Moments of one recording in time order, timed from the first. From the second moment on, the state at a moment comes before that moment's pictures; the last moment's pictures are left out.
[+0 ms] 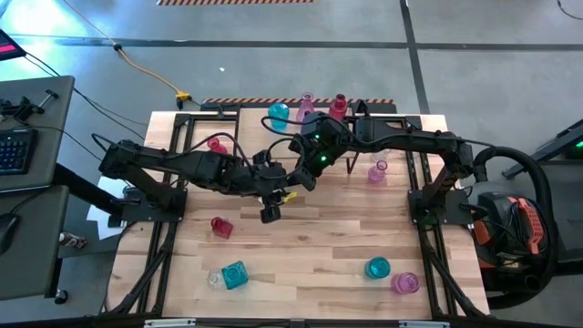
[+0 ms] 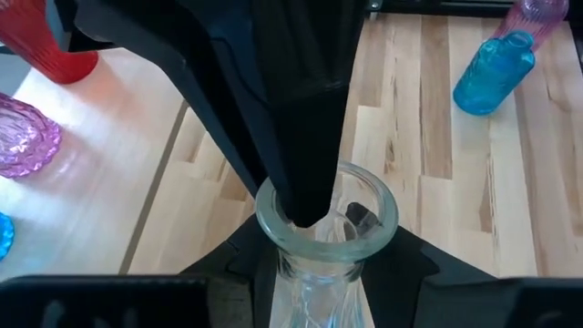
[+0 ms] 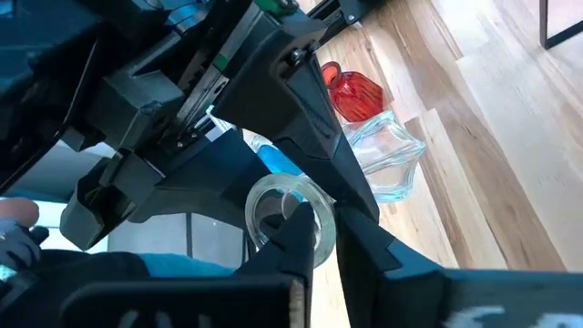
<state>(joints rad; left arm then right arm) -0.19 1.56 1.58 -0.83 -0.34 -0.20 -0.12 1.73 1.77 -0.74 -0.48 0.54</state>
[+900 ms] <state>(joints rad) -0.18 1.41 1.58 -0.93 -0.51 -0.26 -0.22 1.49 1.78 -0.77 -0.53 0.54</state>
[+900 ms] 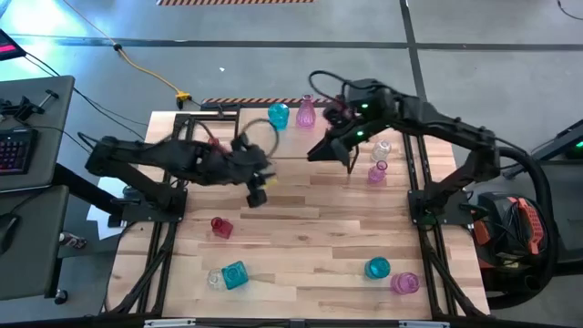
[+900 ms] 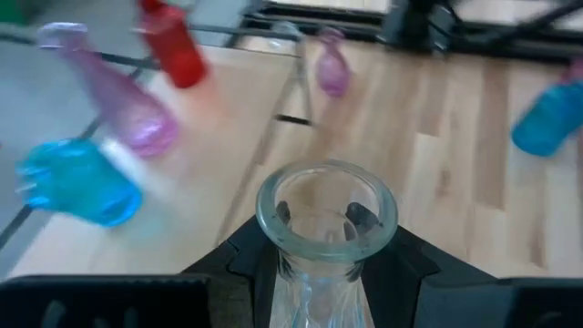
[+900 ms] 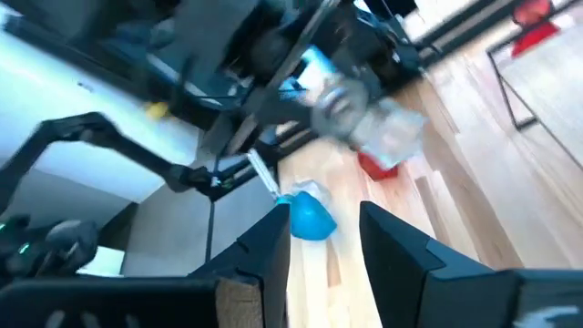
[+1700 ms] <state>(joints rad) -0.19 1.13 1.57 -1.14 -0.92 -0.53 -0.22 1.24 1.77 -0.80 -0.49 0.43</state>
